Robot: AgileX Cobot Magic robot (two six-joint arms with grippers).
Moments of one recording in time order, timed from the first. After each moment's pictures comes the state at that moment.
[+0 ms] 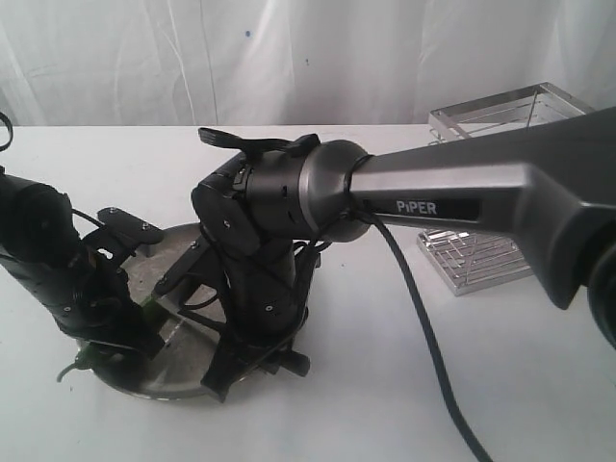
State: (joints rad) left arm -0.28 1.72 -0.85 -0.03 0.52 0.20; right arm 0.90 2.09 -1.52 -0.09 1.03 -0.12
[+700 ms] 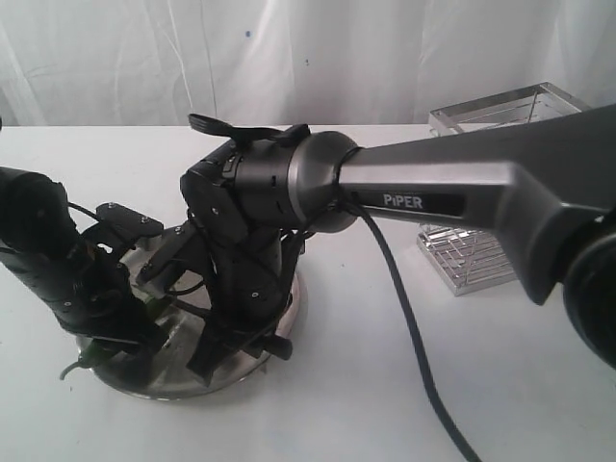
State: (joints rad) left arm -0.28 1.70 -0.86 -0.09 0.55 0.23; right arm 0.90 2.12 -1.60 -0.09 1.01 -0.14
